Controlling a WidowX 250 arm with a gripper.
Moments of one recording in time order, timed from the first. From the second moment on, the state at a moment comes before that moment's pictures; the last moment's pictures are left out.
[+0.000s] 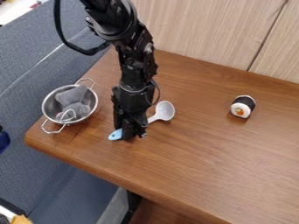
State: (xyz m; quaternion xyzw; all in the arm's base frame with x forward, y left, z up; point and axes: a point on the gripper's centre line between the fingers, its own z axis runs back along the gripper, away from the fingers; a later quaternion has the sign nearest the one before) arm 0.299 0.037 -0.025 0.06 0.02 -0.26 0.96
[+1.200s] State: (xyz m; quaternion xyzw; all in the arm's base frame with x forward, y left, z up) arm 0.413 0.070 0.033 0.02 -0.02 -0.05 1.00
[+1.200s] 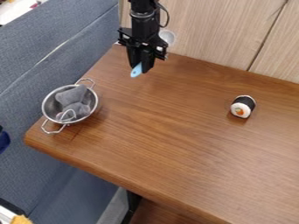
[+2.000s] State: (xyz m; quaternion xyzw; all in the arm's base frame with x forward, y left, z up) arm 0.440 0.133 -0.013 0.06 0.03 0.04 1.00
